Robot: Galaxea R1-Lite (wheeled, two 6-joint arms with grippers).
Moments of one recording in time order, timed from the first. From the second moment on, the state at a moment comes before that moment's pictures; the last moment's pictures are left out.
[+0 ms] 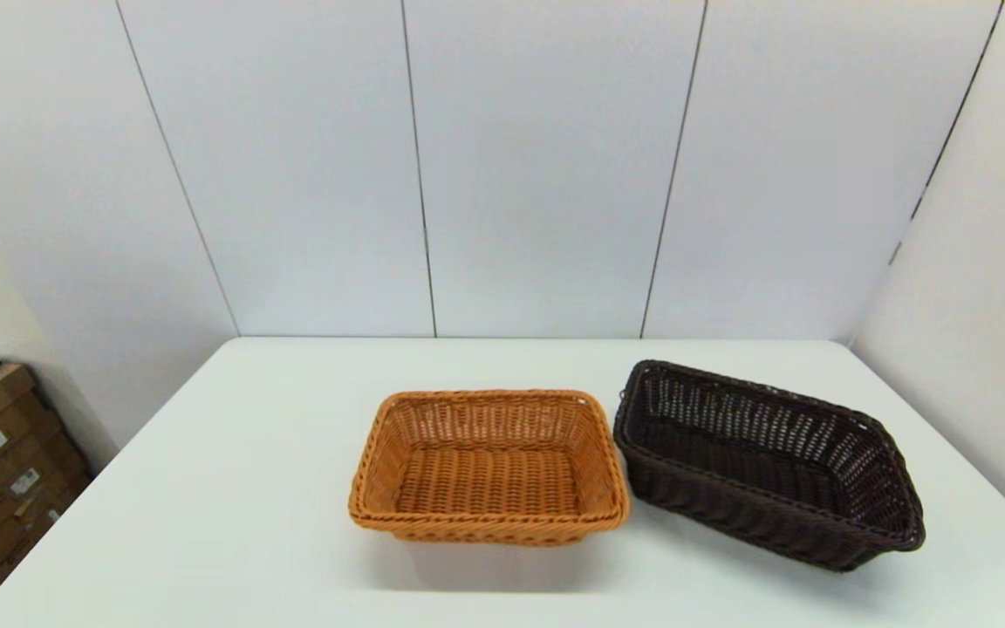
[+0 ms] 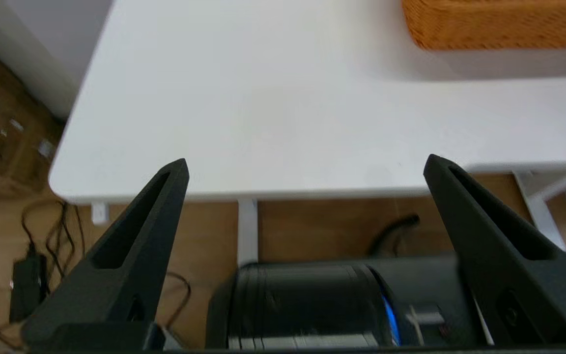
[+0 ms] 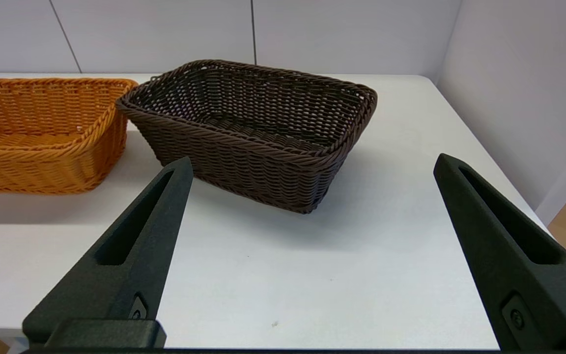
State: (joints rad) left arm -0.01 0.04 -0.43 0.76 -0.02 -0.01; right arm 0.01 0.00 0.00 0.00 -0.01 0.01
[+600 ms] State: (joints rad) left arm -0.01 0.00 -0.02 0.02 0.02 -0.03; right arm 0.01 0.00 0.00 0.00 -0.01 0.01
